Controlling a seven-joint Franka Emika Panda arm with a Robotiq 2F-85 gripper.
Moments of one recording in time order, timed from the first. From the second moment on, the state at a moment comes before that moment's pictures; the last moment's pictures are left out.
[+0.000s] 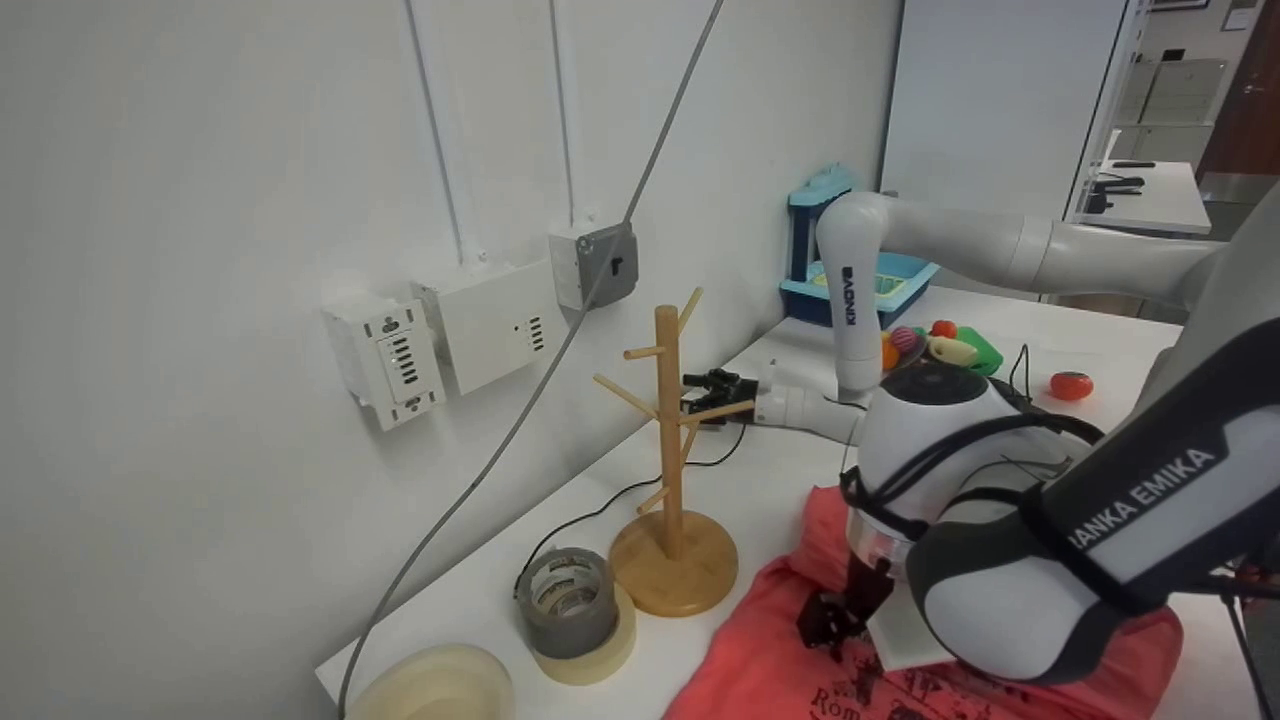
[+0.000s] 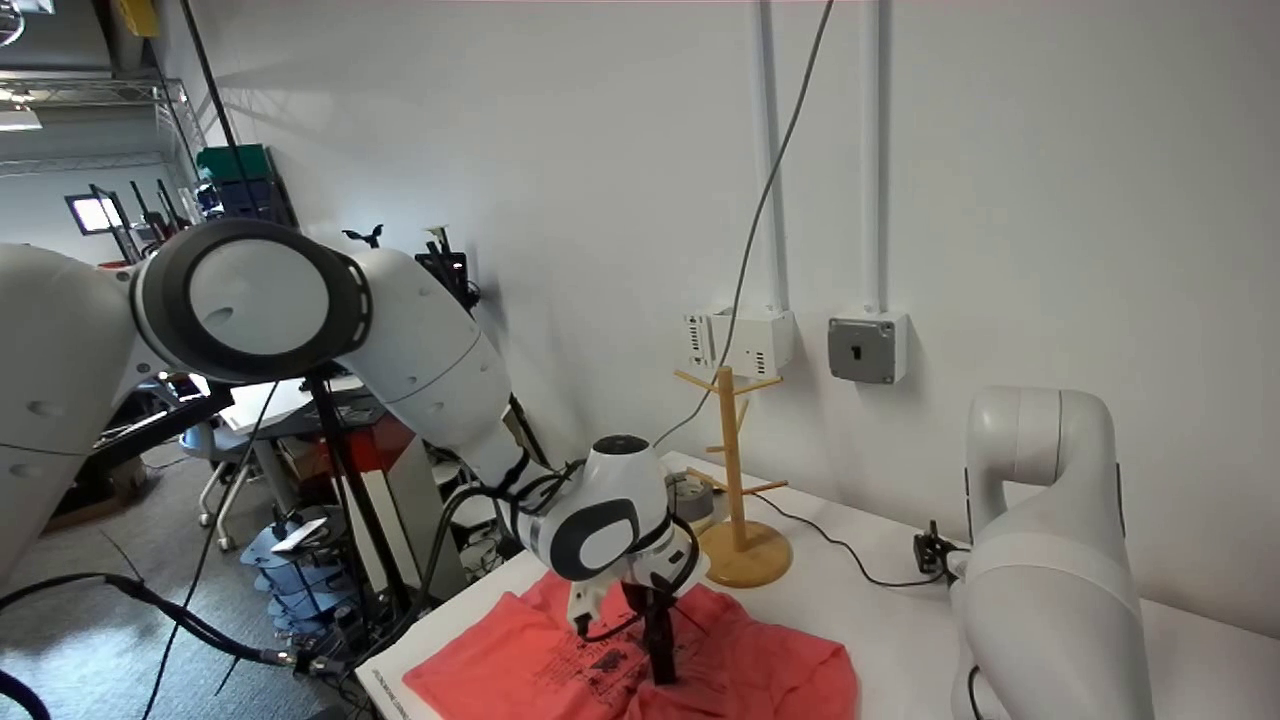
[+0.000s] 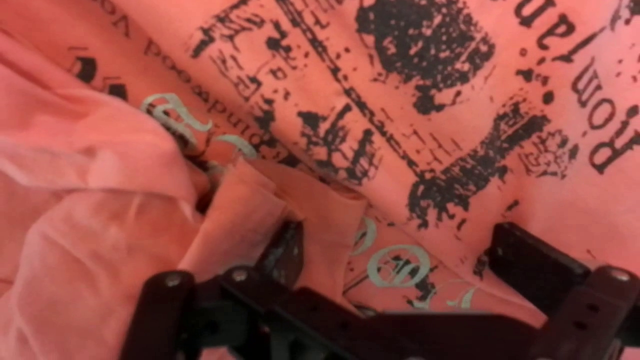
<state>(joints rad) 0.32 0.77 -0.15 -1.99 0.15 2.77 0.64</state>
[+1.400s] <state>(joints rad) 0.28 0.30 -0.17 -2.33 -0.08 2.54 0.53</state>
